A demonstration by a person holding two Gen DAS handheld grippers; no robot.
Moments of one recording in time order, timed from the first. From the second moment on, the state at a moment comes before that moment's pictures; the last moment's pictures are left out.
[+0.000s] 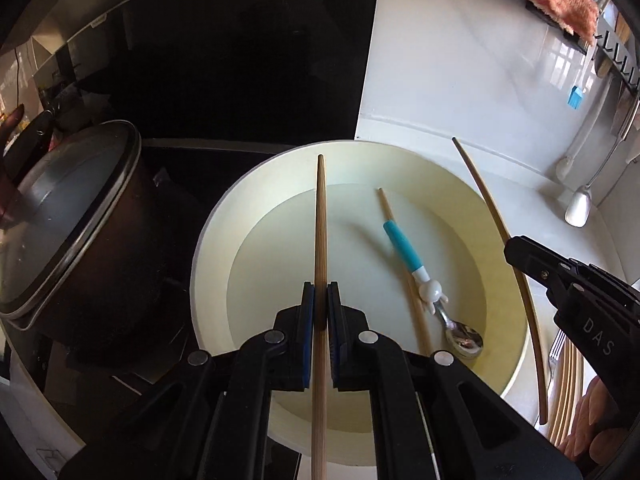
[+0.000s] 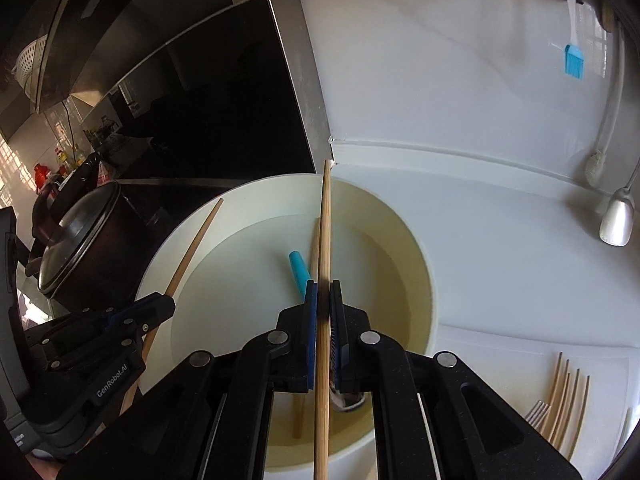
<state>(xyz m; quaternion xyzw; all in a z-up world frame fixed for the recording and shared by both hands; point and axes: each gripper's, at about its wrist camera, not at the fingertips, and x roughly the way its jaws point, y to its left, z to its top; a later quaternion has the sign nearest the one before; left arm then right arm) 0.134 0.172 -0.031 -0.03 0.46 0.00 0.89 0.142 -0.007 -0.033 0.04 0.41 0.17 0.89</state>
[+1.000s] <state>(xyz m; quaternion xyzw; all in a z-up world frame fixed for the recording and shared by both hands) 0.173 0.189 -0.077 -0.05 0.52 0.03 0.85 0.204 0.017 -0.082 0.03 0.51 0.16 0.84</state>
